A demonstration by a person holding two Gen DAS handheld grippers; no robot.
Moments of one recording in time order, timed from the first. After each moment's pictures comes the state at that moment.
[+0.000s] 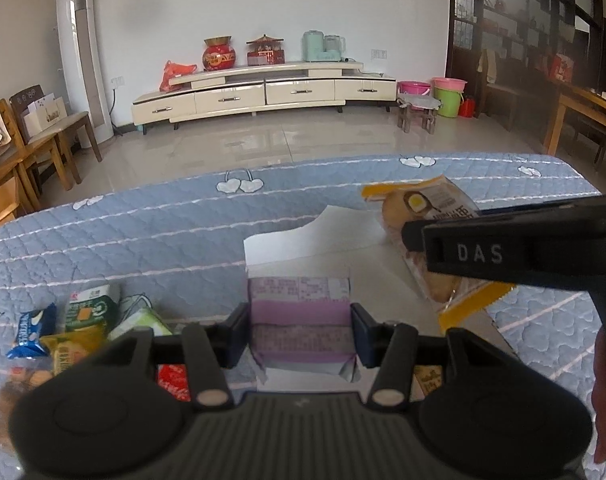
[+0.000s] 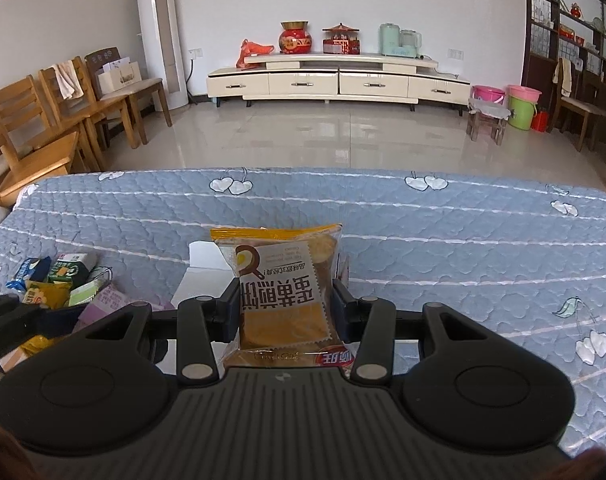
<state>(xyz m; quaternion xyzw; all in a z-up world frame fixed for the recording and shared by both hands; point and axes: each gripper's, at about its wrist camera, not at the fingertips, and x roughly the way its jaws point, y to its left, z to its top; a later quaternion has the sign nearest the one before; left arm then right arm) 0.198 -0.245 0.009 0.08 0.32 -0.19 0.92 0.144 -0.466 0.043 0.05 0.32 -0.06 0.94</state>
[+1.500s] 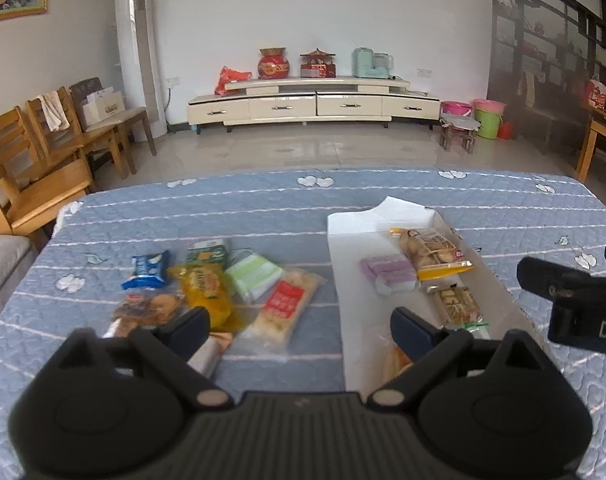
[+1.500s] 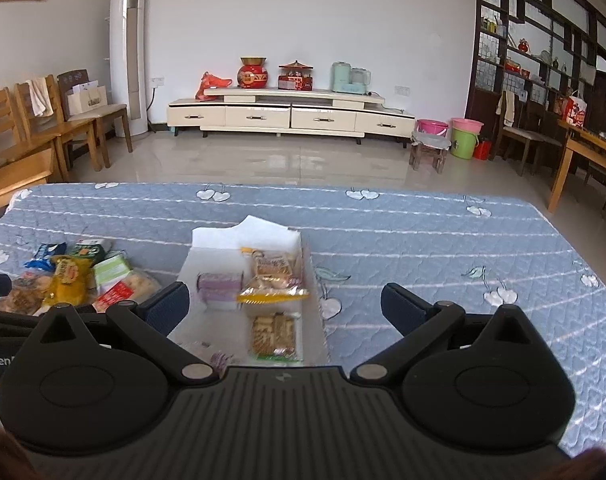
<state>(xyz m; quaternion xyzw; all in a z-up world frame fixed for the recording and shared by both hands) 0.100 -0.158 0.051 0.06 0.31 -0.12 0.94 -0.005 -0.383 0.097 0.01 0.26 -0.15 0.95</state>
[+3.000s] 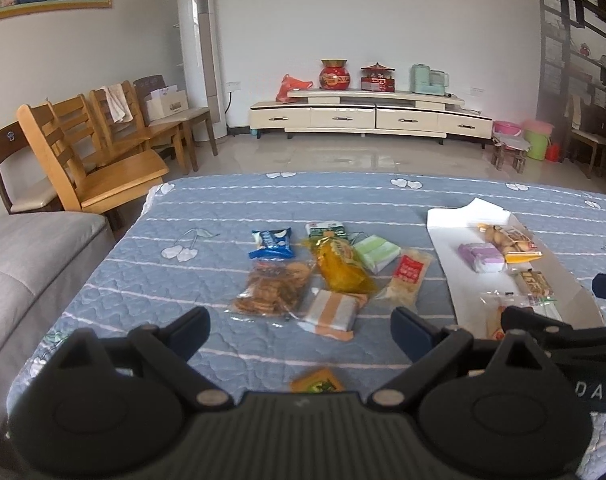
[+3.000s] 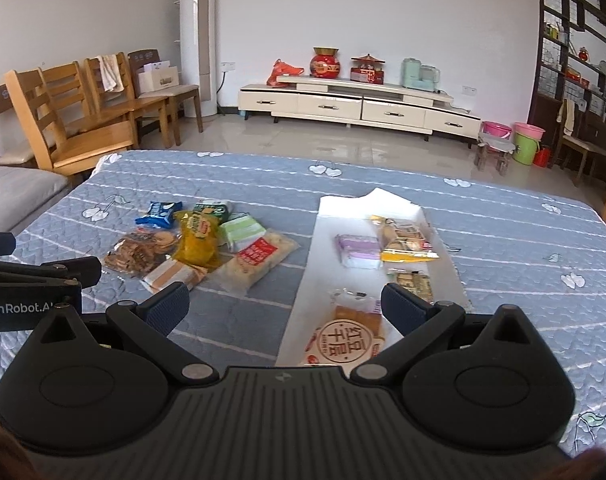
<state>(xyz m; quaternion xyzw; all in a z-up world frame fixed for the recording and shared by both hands) 0.061 -0.047 0.048 0.04 0.29 -0.04 0.96 -0.010 -0.279 0.060 0.00 0.28 -0.05 0.96</state>
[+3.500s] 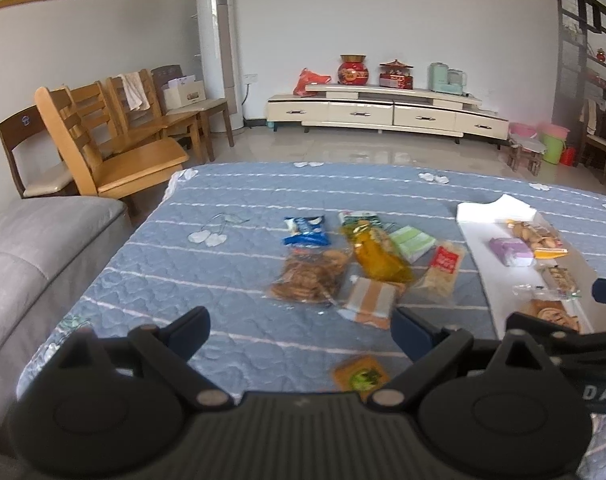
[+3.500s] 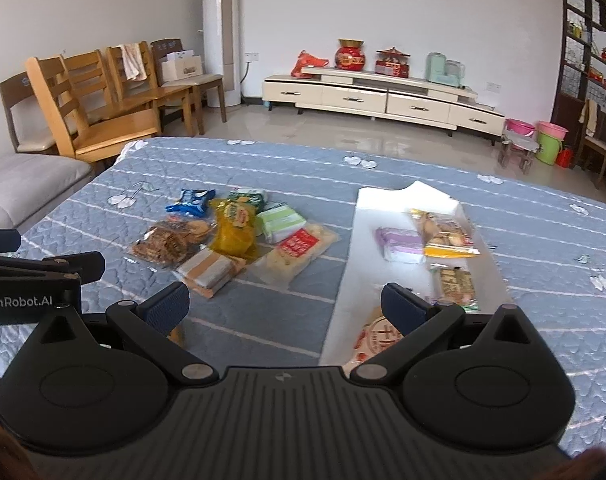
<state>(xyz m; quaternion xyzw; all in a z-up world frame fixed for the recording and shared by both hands) 0.064 -0.009 0.036 0.03 0.30 -0.02 0.95 0.003 -0.257 0.048 -0.01 0.30 -0.01 0.96</state>
